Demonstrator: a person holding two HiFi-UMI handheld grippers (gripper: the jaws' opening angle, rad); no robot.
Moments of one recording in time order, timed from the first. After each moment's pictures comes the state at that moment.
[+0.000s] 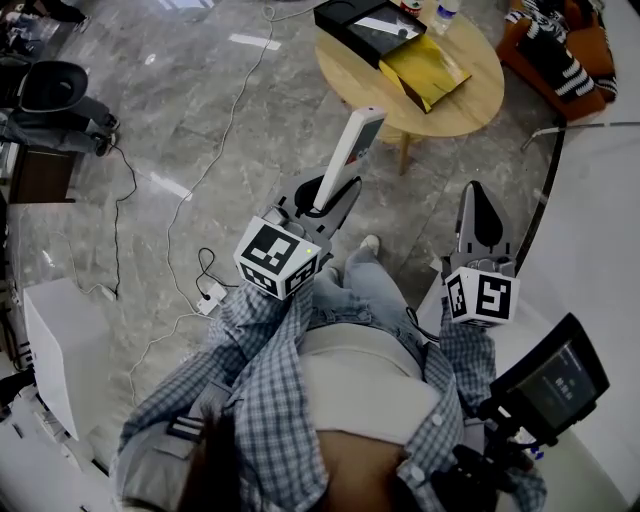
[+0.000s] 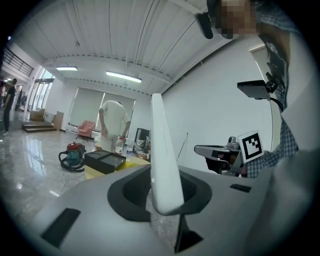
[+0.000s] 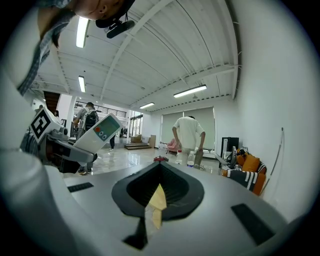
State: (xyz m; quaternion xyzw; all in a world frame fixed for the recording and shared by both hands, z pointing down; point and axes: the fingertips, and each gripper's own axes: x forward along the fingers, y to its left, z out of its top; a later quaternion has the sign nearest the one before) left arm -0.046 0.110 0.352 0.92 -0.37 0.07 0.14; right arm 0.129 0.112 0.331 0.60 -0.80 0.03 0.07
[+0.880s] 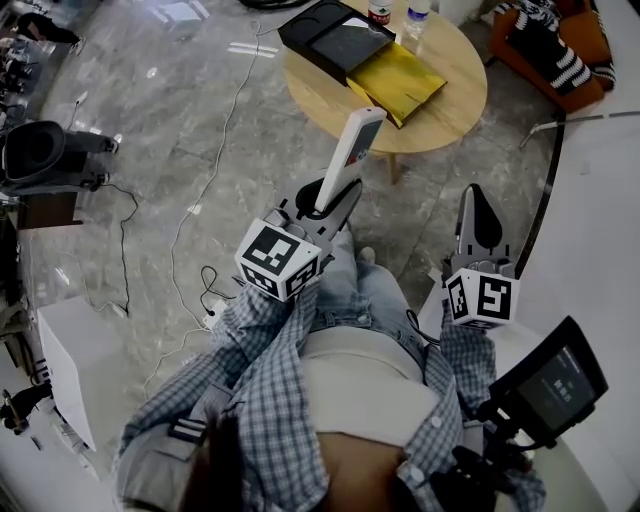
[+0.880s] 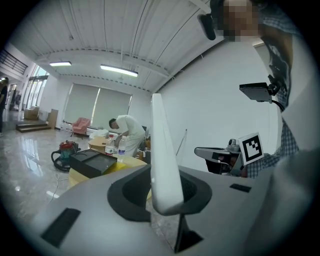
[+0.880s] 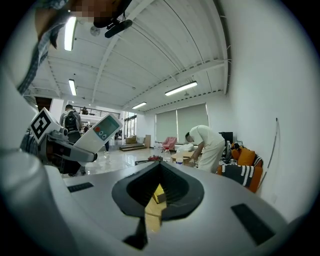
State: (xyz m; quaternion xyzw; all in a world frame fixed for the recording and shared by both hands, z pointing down) left arm 0.019 0.043 0.347 0.92 -0.35 0.09 0.15; right arm 0.197 0.055 0.338 0.62 -0.78 0.06 0.07
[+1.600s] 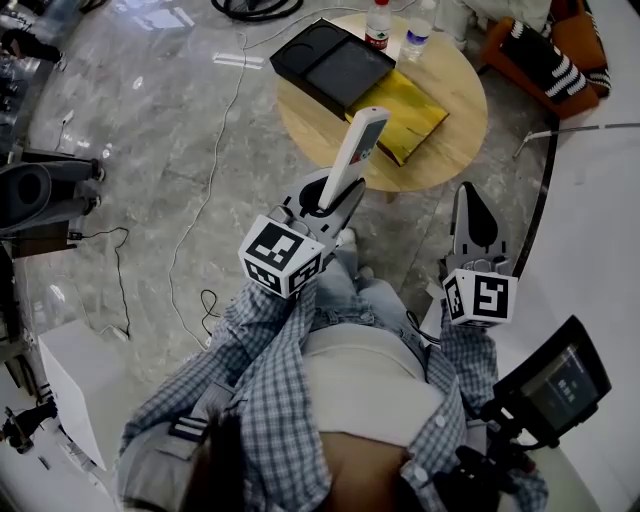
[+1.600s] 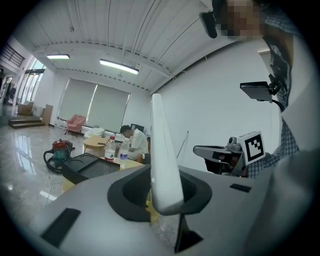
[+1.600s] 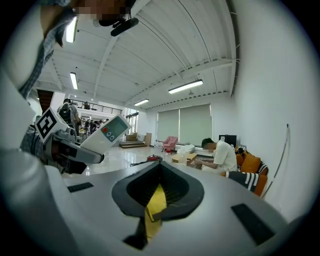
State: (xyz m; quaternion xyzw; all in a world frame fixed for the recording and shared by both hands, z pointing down) left arm 0.013 -0.060 0.351 0.93 -0.32 0.08 0.16; right arm 0.169 -0.042 0.329 0.61 -0.79 0.04 0.10
